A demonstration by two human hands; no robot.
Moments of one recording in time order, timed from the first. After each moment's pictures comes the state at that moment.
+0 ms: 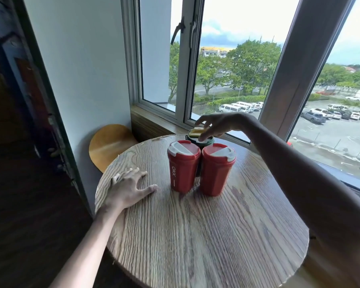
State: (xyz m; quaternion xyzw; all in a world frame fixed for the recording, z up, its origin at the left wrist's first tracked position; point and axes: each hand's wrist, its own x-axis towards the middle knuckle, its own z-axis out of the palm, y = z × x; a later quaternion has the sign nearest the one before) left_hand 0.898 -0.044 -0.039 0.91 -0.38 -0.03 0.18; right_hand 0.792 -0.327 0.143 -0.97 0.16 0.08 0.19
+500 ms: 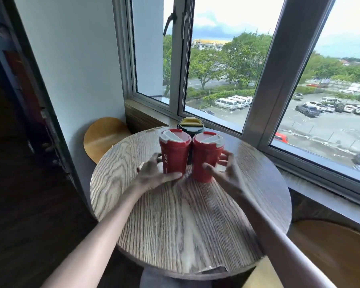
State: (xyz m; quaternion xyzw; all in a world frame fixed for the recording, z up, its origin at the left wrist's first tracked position) left_hand 0.841 -0.099 -0.018 0.80 -0.38 -0.17 0.44; right_hand 0.675 -0.271 -0.018 -0.80 0.22 -0.33 0.44
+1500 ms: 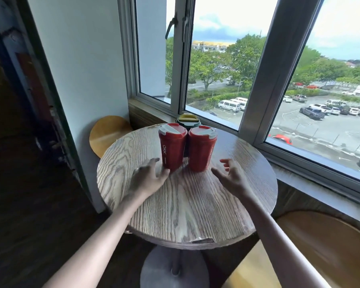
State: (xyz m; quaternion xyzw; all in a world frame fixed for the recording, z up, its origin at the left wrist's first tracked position) left_hand 0.796 -0.067 -0.038 0.87 -0.37 0.01 0.33; right_hand 0.627 -0.268 -0.025 -0.86 0.31 -0.26 0.32
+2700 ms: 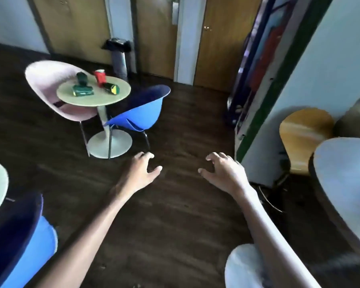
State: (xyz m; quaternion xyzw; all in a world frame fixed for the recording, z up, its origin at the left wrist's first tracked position) left_hand 0.653 0.446 -0.096 0.94 0.12 0.14 0.27; right_hand 0.723 0.208 -0.046 -0.97 -0.22 -0.02 0.11
